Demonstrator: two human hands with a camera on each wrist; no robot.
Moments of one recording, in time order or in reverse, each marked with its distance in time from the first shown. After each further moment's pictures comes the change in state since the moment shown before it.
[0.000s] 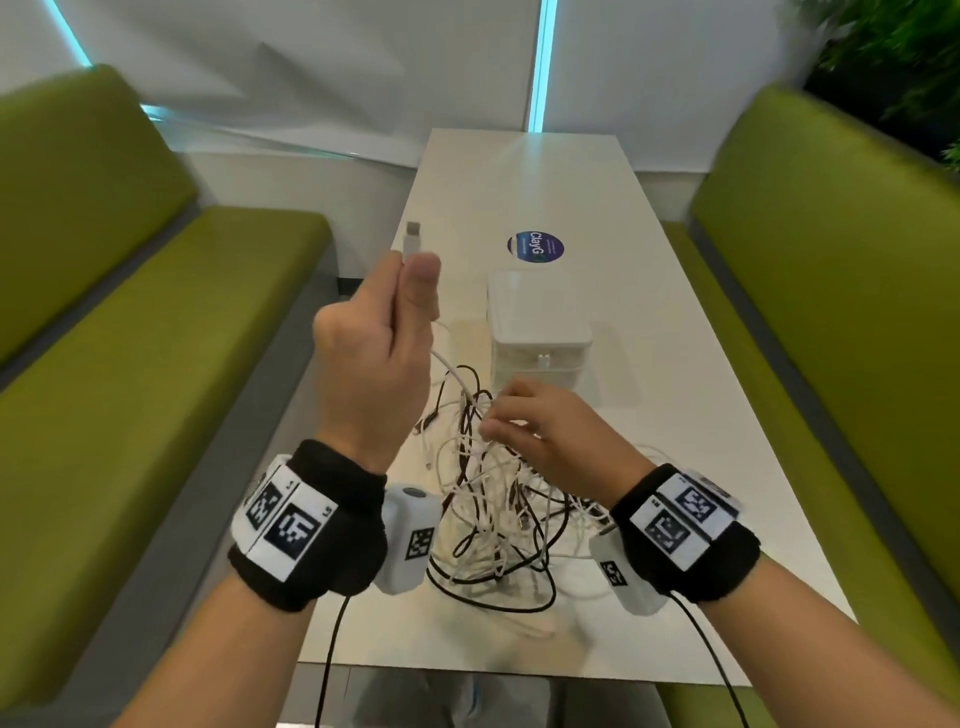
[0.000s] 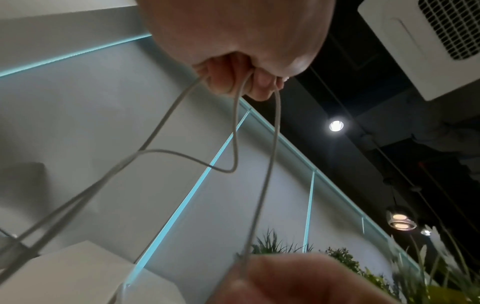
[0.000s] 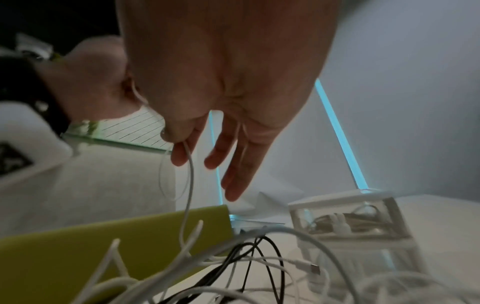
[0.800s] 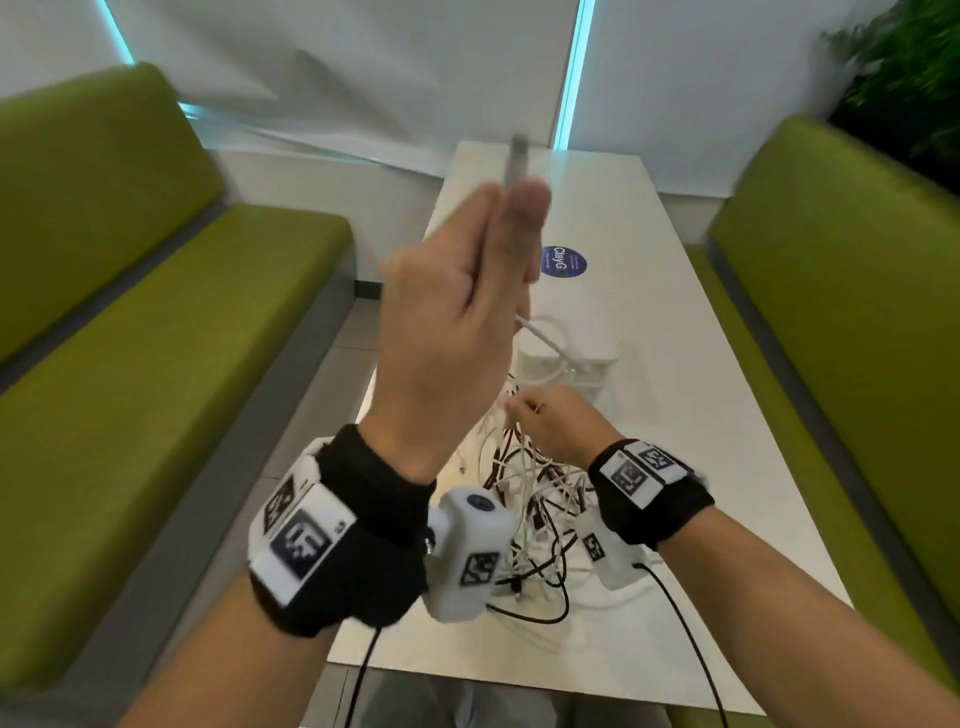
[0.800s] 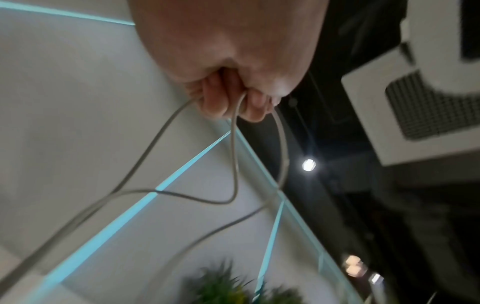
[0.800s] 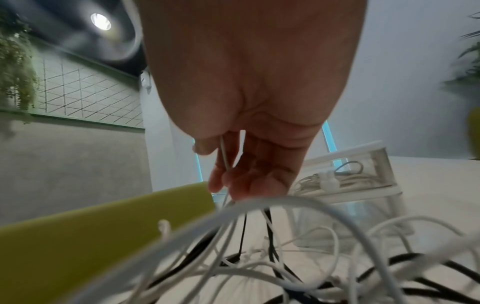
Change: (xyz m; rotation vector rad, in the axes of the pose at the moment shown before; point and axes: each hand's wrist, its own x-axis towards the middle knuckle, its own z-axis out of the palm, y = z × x) left_hand 0.027 0.051 -0.010 -0.331 -0.062 -0.021; right_hand 0.048 0.025 0.019 -0.126 -0.091 0.376
